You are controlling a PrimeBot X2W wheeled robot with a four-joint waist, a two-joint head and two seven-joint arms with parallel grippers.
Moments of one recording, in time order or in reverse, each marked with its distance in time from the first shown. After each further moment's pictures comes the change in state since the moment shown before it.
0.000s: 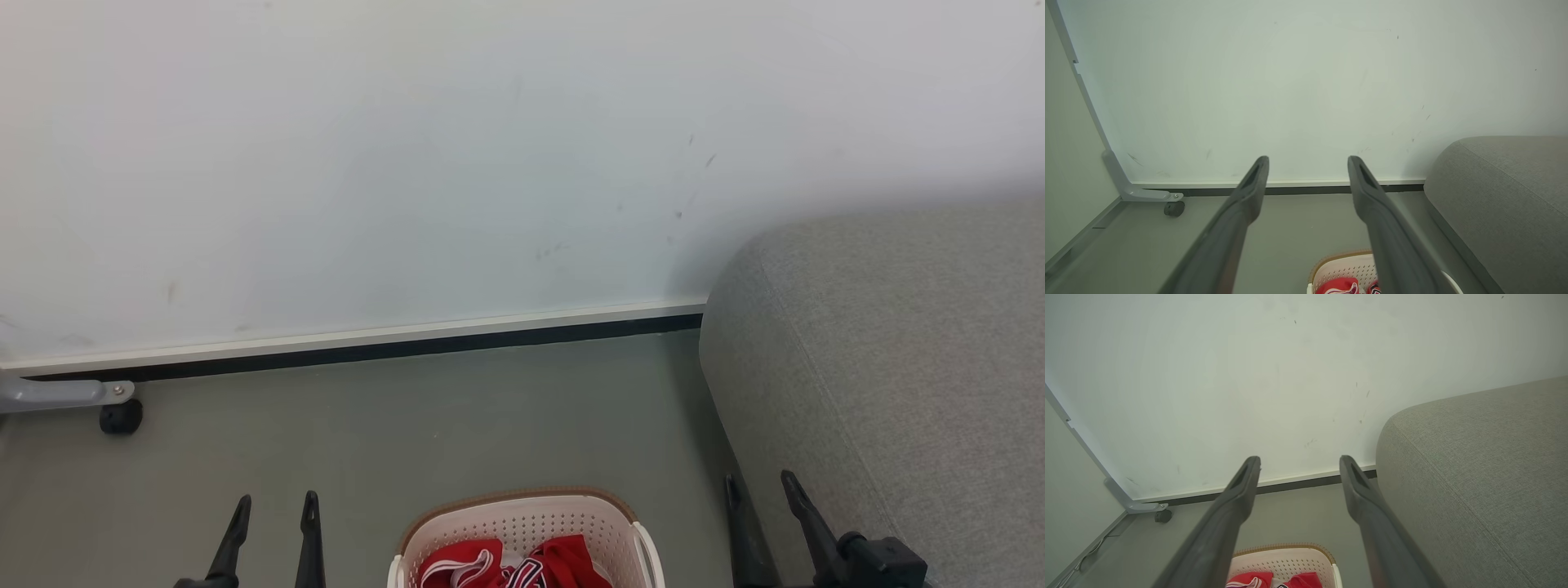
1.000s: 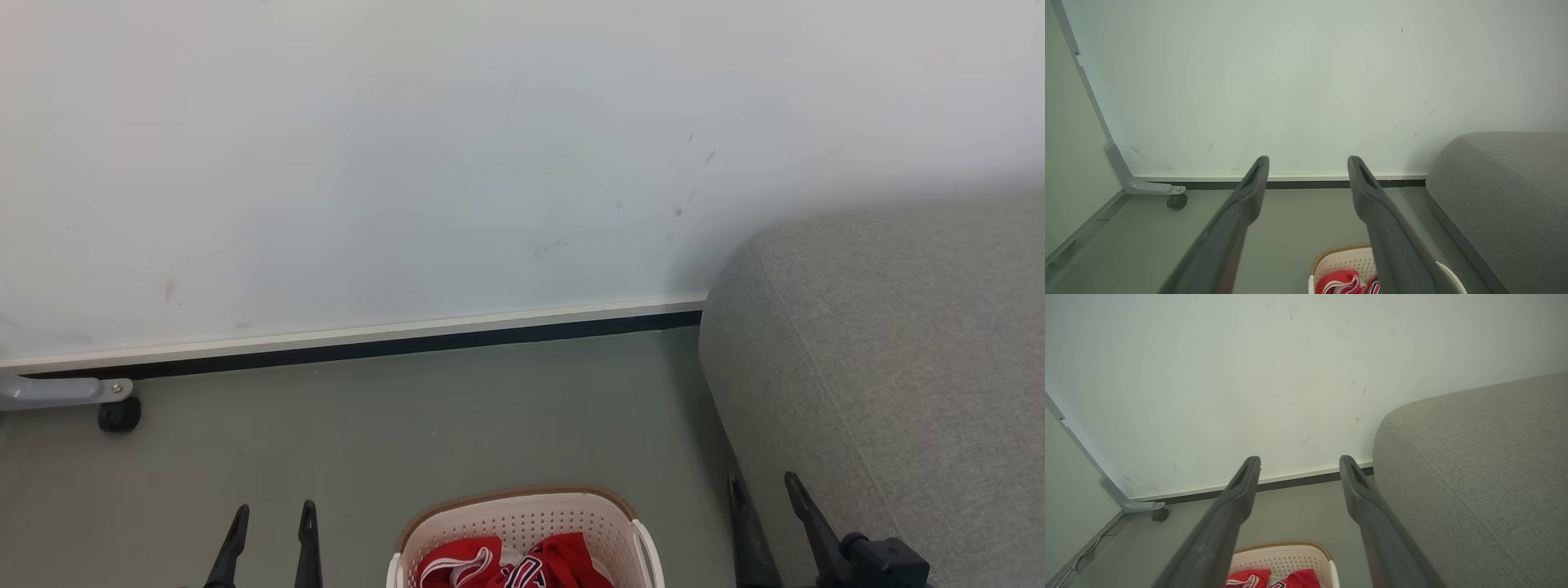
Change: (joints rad) left arm 0.017 -0.011 0.019 0.004 0.010 -0.009 0.000; right arm 0.000 0.000 -0.007 0.009 0.000 0.002 0.000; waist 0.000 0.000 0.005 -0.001
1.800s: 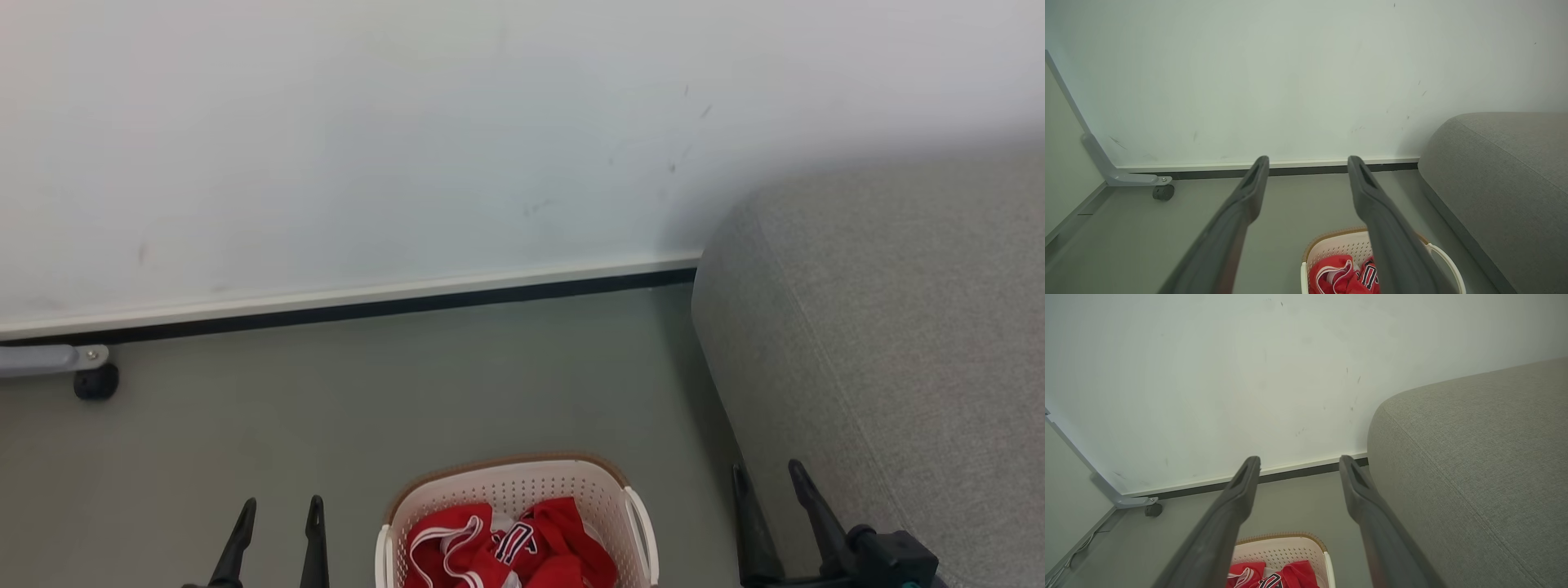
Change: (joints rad) left arm 0.000 -0.001 0.000 -0.012 0.016 -0.017 0.000; right arm 0.000 0.000 -0.009 -0.028 -0.007 0.003 0.000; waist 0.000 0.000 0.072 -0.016
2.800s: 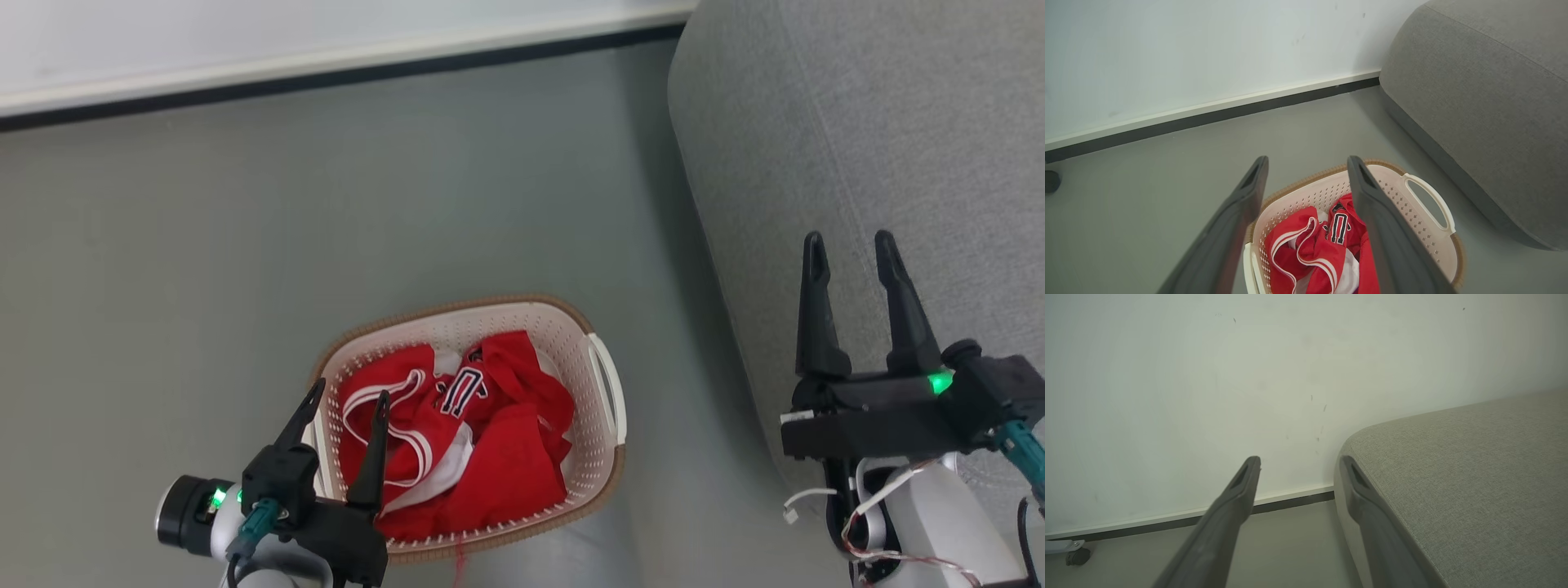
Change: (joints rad) left arm -0.306 0.000 -0.115 0.167 0.103 -0.062 0.048; right arm -0.297 -0.031 -0.109 -0.138 -0.030 -0.002 -0.007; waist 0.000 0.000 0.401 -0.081
